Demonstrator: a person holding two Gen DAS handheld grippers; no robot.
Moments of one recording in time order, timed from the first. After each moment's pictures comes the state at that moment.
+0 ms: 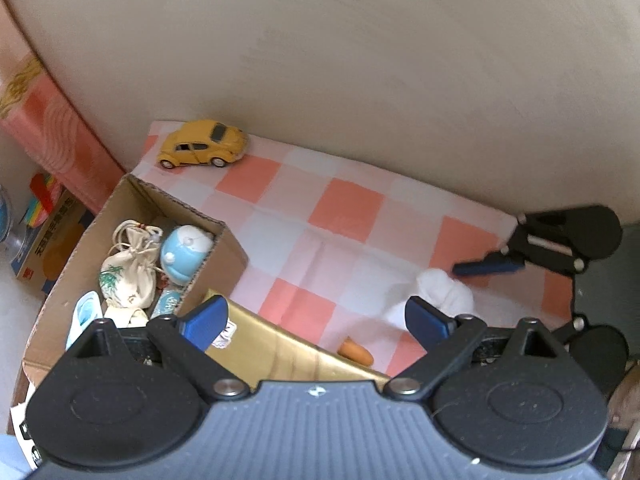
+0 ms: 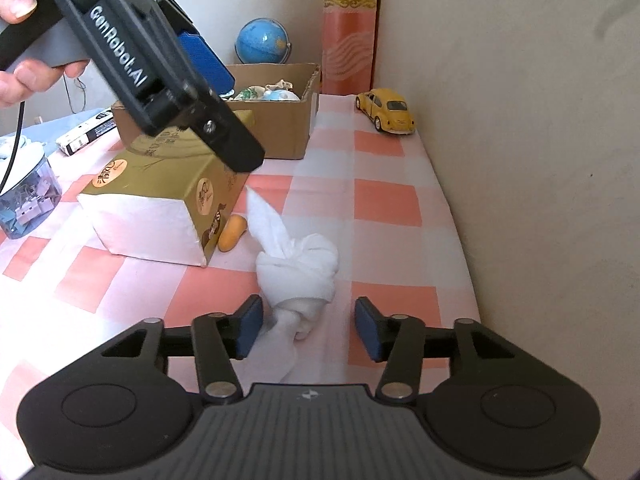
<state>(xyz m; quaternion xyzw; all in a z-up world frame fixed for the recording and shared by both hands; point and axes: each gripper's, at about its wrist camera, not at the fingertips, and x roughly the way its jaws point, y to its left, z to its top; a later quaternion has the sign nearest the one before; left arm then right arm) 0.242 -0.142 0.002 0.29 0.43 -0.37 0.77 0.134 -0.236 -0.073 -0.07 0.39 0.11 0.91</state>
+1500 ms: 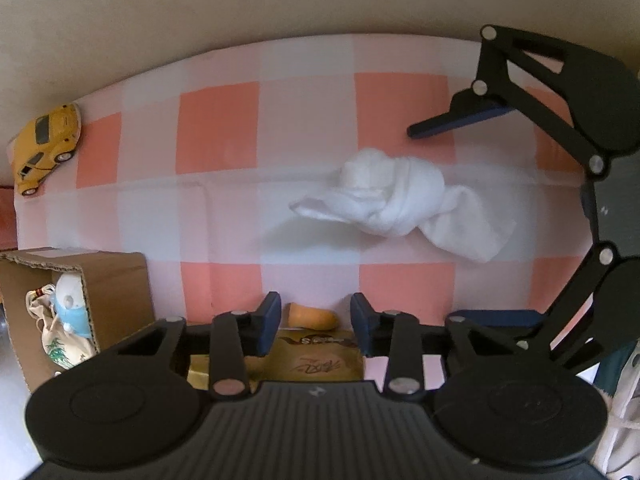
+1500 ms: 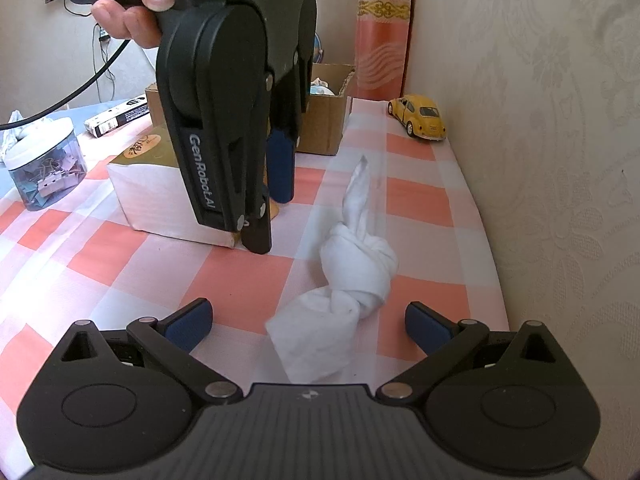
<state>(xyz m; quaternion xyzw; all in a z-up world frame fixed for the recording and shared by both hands) 0.237 -0.219 -0.065 0.51 0.53 -0.41 0.54 0.119 -0.233 -0.084 -0.09 0.37 0.16 0.91</state>
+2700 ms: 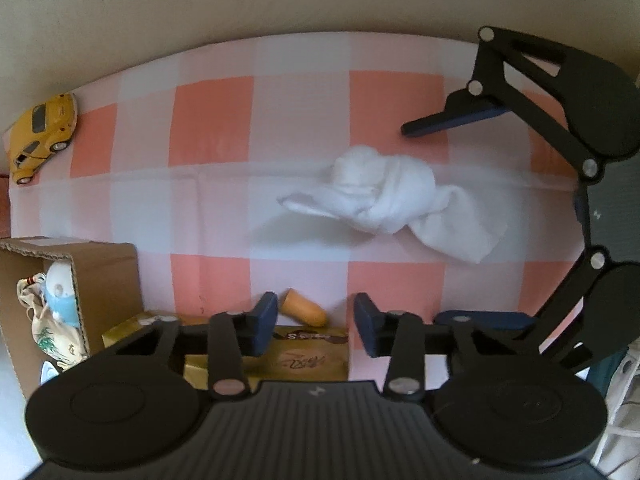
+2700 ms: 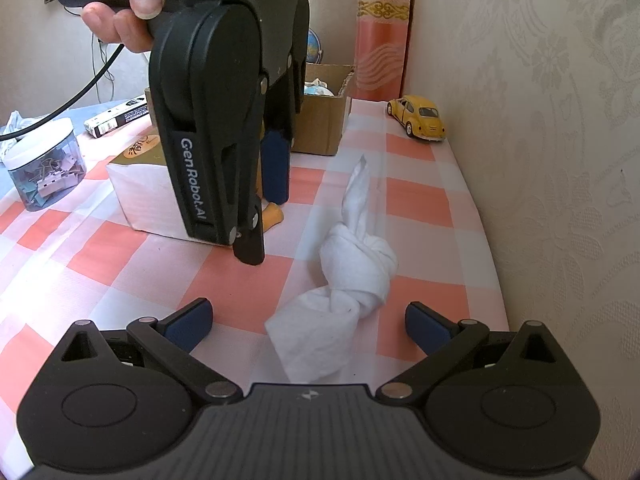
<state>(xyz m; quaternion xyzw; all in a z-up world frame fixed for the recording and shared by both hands) 0.246 -0.227 -0.062 0.50 0.54 -0.41 0.54 0.119 -0.232 -0.084 -0.09 0.37 0.16 0.91</state>
